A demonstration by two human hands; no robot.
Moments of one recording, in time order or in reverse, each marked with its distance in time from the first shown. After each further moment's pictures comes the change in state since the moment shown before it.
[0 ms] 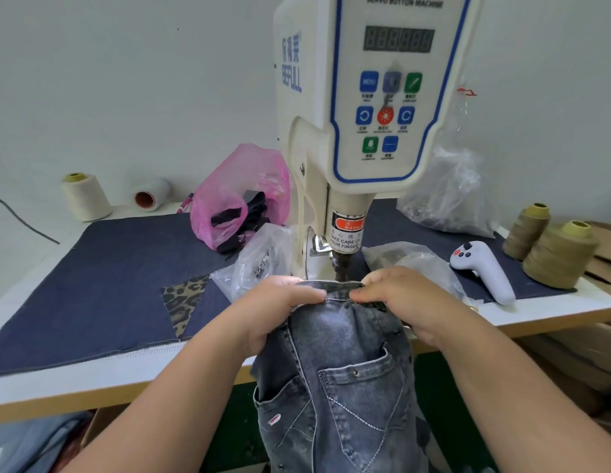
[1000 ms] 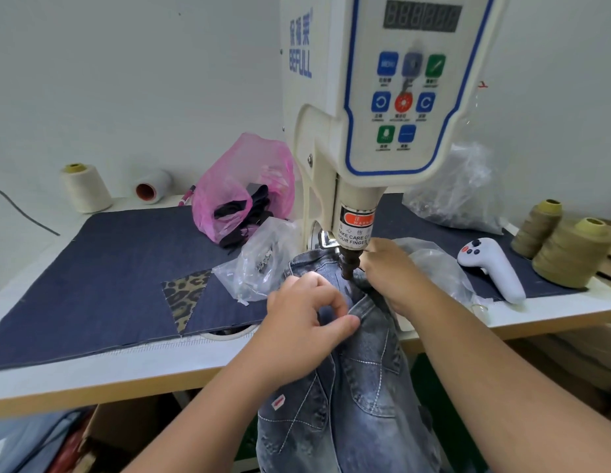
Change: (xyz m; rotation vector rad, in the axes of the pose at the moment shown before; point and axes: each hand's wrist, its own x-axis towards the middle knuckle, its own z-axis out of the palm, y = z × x) left_hand -0.019 -0.020 0.026 0.641 0.216 0.573; right_hand 0.050 -0.009 0.017 -0.050 0.274 -0.146
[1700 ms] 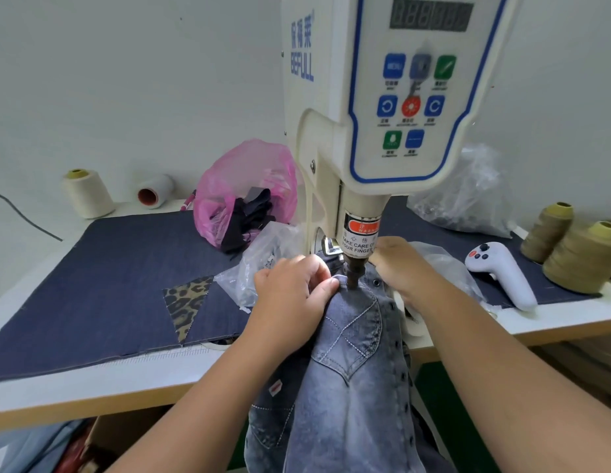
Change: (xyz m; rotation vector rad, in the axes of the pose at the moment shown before) left_hand 0.036 -0.019 -0.003 0.114 0.225 -0.015; right_hand 0.019 -0.001 -0.012 -0.041 -0.019 -0.011
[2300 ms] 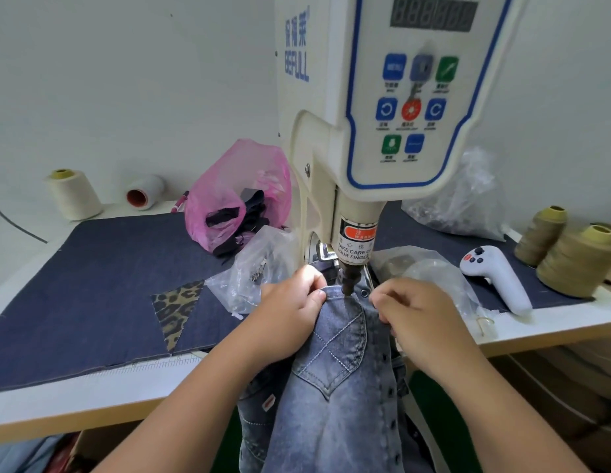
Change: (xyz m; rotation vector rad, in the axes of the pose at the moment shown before) left_hand 0.007 -0.014 0.002 -0.062 -0.318 -0.045; right_hand -0.079 0.020 -0.005 -0.116 0.128 -0.145
